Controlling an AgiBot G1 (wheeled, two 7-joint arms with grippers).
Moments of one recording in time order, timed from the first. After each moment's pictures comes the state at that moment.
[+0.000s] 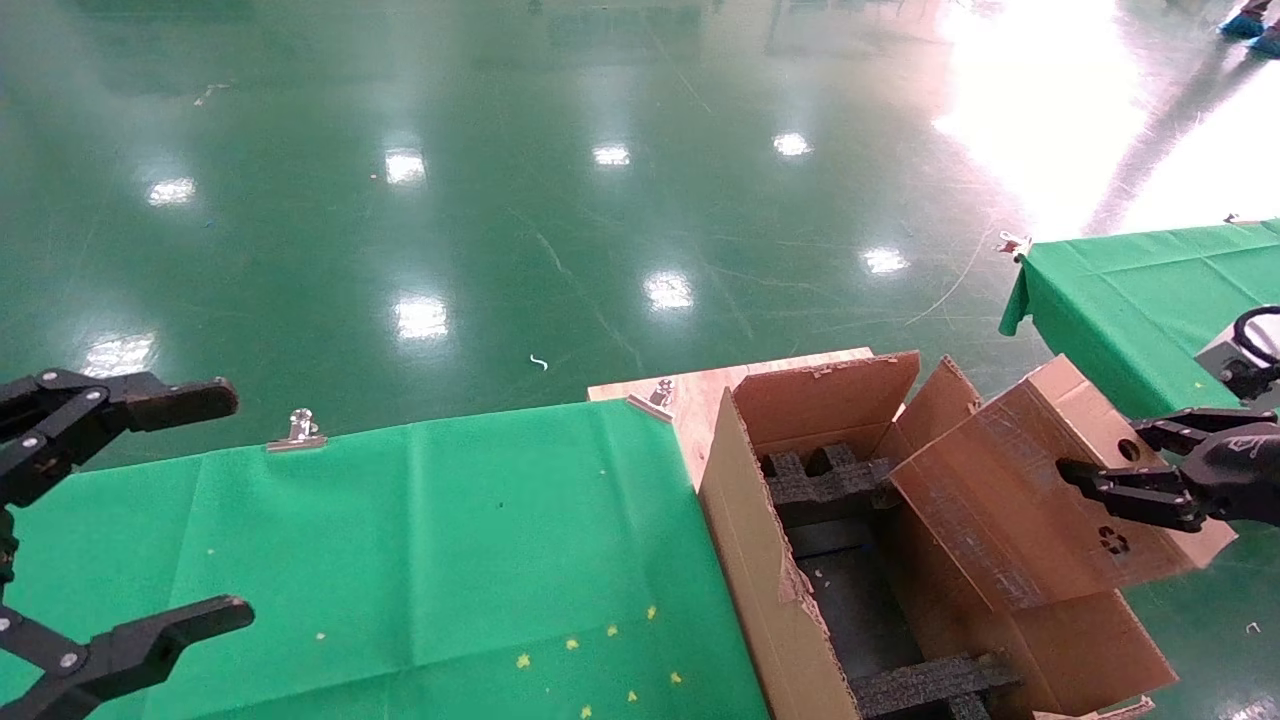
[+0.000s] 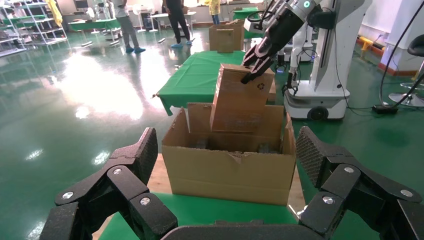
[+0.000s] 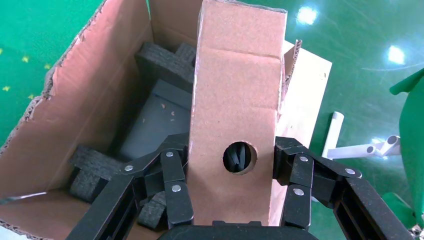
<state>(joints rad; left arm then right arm) -1.09 0.58 0.35 -1.26 0.67 1.46 -0.14 1.83 0.09 -1.29 1.36 -1.23 -1.07 0.73</state>
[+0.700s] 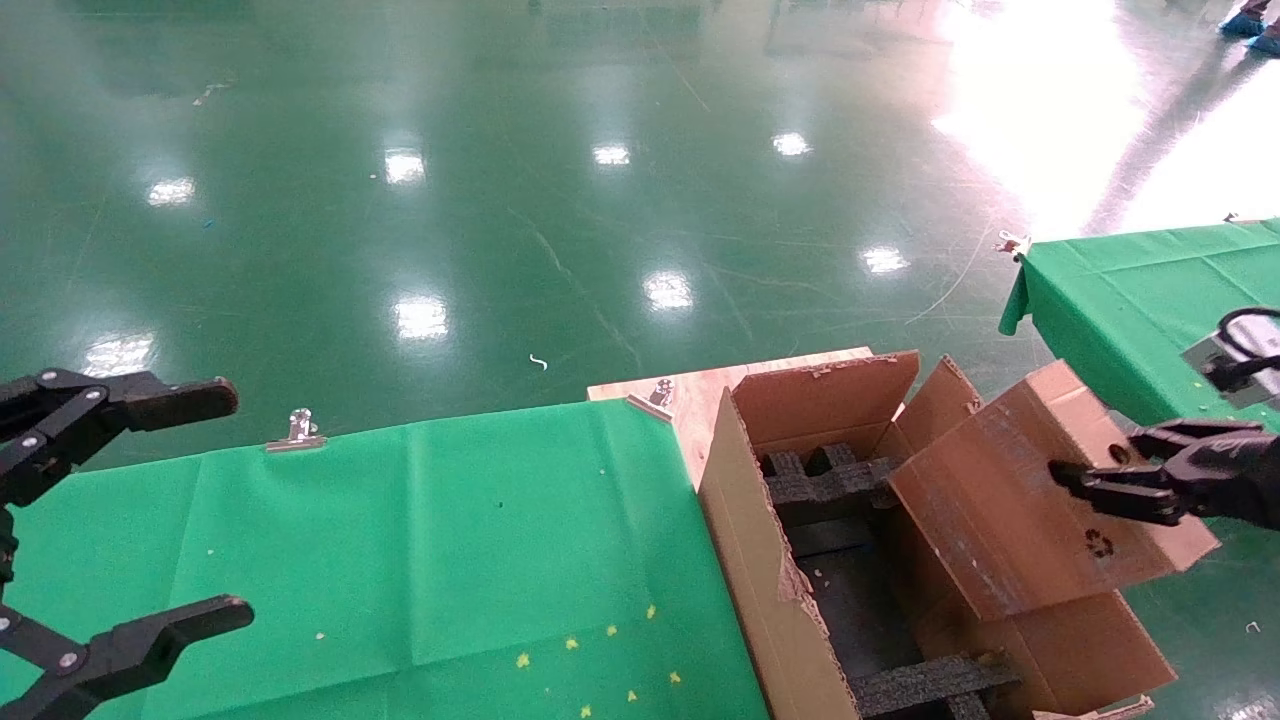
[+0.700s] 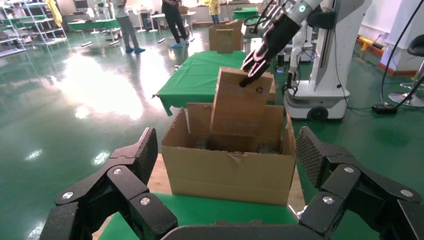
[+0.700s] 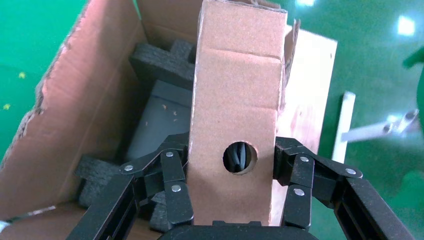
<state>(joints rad) -1.09 0.58 0.35 -1.26 0.67 1.46 -0.14 1.80 0.05 -1.31 1.34 -1.28 -1.04 0.85</state>
